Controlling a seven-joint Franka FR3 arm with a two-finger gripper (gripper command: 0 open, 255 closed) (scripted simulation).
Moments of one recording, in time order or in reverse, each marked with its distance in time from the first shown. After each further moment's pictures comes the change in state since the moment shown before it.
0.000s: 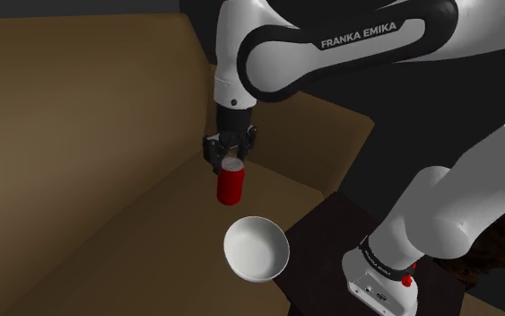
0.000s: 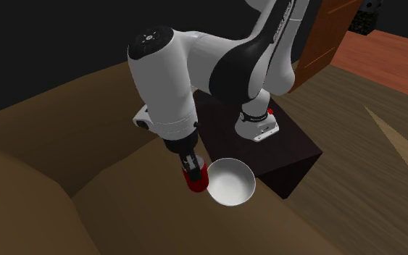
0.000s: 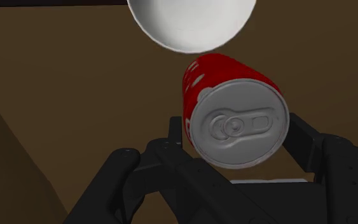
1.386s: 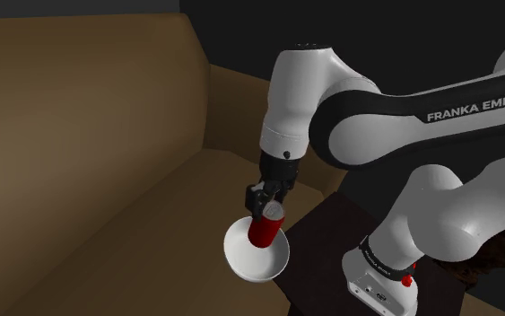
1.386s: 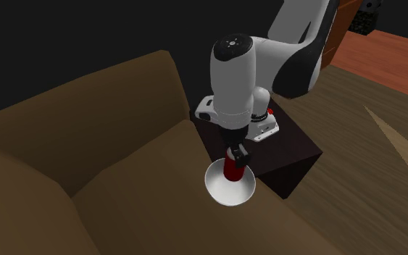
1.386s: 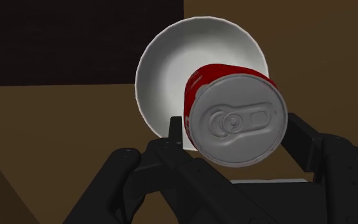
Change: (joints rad) arm 0.120 -0.362 0.050 -0.393 0.173 0.049 0.027
